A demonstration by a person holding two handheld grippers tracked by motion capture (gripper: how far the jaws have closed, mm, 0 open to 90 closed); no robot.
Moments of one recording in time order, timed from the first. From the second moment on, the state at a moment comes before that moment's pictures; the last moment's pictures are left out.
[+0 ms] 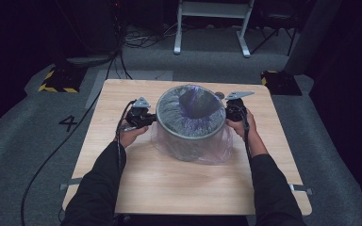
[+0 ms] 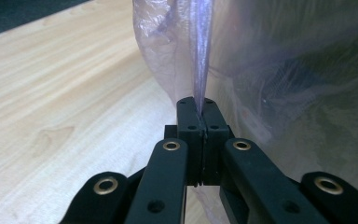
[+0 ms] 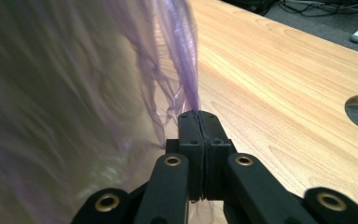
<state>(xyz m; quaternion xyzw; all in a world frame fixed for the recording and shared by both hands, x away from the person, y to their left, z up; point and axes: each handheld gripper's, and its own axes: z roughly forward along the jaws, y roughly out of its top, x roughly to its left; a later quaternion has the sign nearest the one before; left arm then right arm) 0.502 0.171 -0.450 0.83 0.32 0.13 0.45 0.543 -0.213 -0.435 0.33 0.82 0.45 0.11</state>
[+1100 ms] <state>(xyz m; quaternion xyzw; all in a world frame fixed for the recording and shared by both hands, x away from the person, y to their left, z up) 0.383 0.197 -0.458 0.85 0.28 0.17 0.41 0.490 -0.275 -0.363 0.34 0.77 0.51 0.19</state>
